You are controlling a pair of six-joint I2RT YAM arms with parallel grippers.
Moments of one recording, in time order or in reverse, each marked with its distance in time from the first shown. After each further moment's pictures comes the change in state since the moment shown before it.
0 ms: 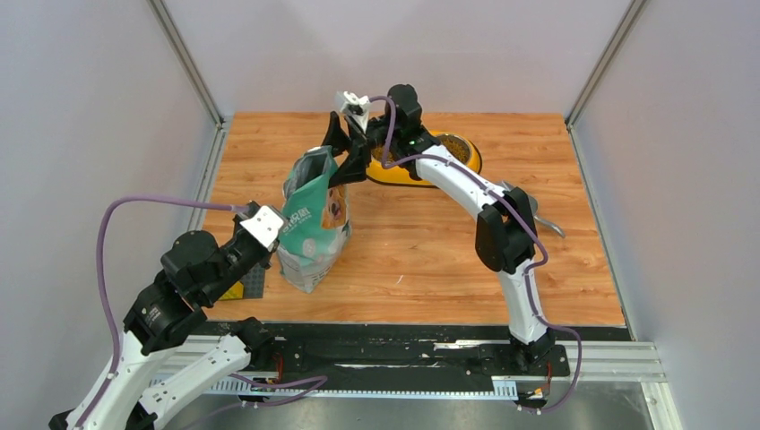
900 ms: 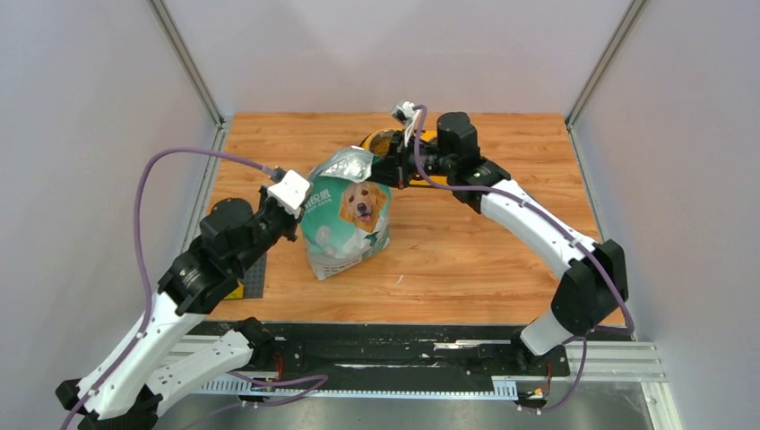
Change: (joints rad) left arm -0.001 0.182 0.015 0.149 -0.079 -0.080; right arm -0.038 -0.577 -0.583 -0.408 0.687 0.002
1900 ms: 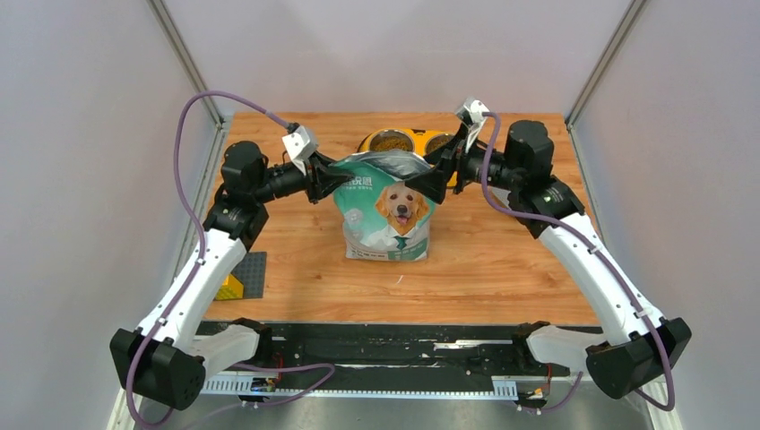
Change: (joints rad) left arm 0.406 0.401 -0.018 0.554 0.988 -0.224; right arm -0.155 -0.397 -0.147 -0.259 0.161 -0.093
